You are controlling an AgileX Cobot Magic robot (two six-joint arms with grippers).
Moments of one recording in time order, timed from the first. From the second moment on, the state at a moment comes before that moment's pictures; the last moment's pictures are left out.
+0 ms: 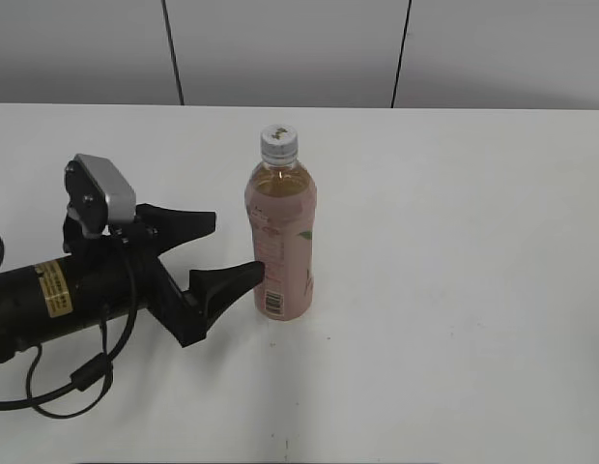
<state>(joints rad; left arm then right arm) -0.35 1.91 -0.44 0.68 -1.21 -0.21 -0.04 -0.01 -0.51 0.06 1.10 -0.15</state>
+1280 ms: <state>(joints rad) -0.46 2.08 -0.66 0.61 -1.21 -0.23 -0.04 -0.01 -0.51 0.06 1.10 -0.15</state>
